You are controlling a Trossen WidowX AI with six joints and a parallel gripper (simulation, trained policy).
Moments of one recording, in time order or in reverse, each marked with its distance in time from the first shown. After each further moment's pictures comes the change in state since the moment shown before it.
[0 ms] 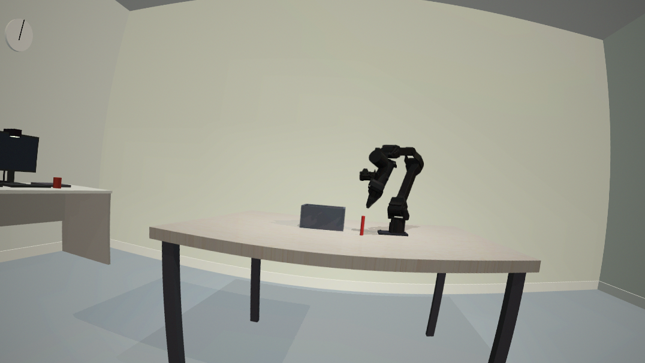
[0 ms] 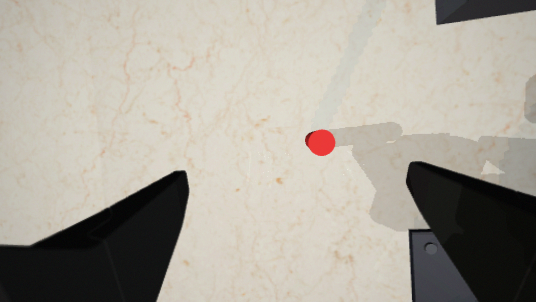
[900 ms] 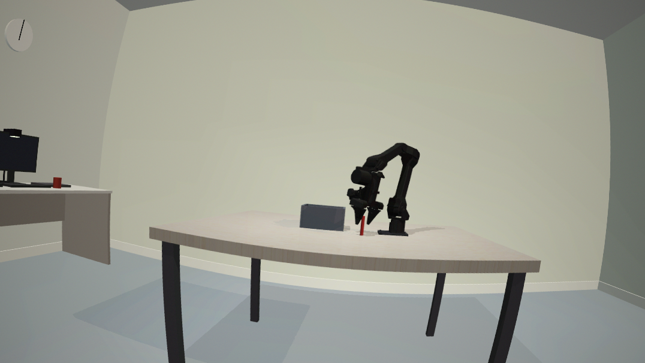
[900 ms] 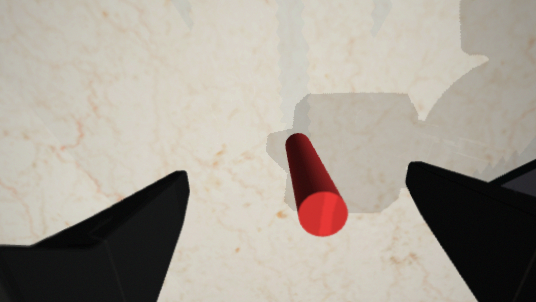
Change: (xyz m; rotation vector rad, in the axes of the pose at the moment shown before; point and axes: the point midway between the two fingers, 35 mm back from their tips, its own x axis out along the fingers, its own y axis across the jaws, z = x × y) arm 0.072 -0.012 -0.006 0.460 0.166 -0.210
